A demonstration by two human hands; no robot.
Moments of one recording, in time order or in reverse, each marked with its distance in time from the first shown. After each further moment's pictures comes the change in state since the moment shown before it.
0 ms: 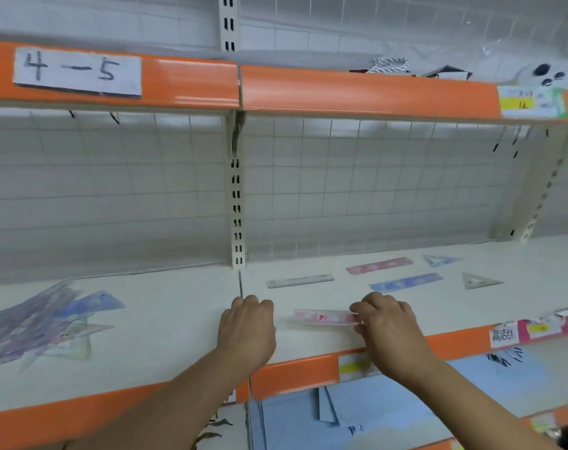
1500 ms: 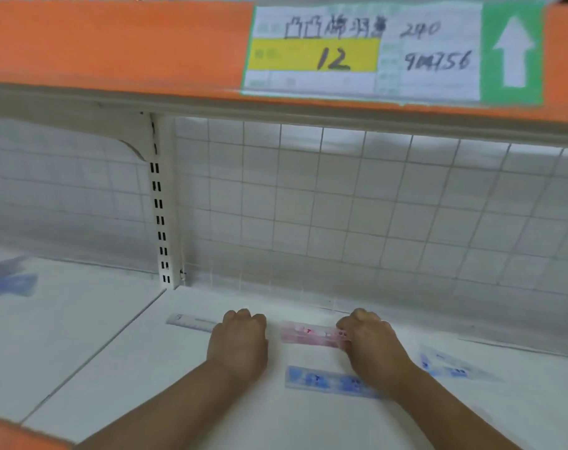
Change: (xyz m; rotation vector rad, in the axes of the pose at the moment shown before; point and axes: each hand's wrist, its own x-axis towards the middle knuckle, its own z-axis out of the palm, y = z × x) left_hand 0.171 0.188 0.057 0.067 0.031 -0.398; right_hand 0.199 0.230 0.081 0.136 -0.152 -0.415
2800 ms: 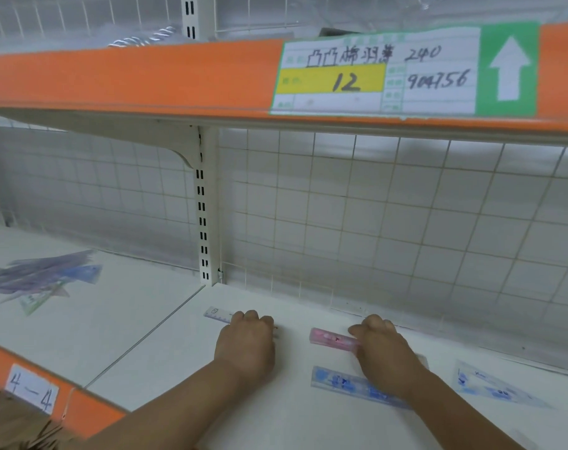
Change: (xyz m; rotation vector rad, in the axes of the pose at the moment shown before) left_hand -0.022 -0.019 -0.010 0.044 -0.006 -0.115; right_hand 0.010 -0.015 0.010 0.079 -0.083 -0.059
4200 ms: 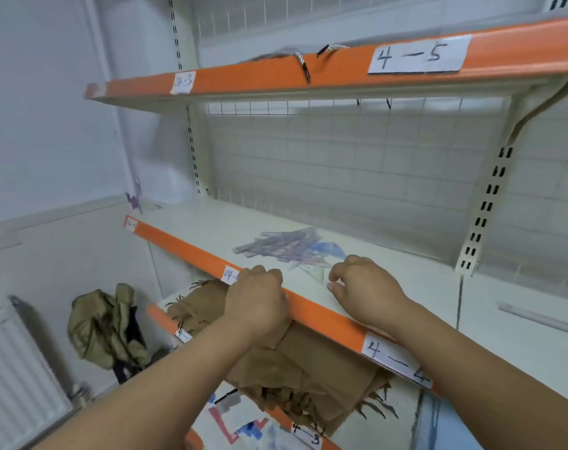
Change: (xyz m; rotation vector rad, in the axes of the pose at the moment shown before) left_hand -0.115 -0.455 -0.073 -0.072 0.116 -0.275; right_hand 0.083 -0.521 0.003 0.114 0.099 -0.381
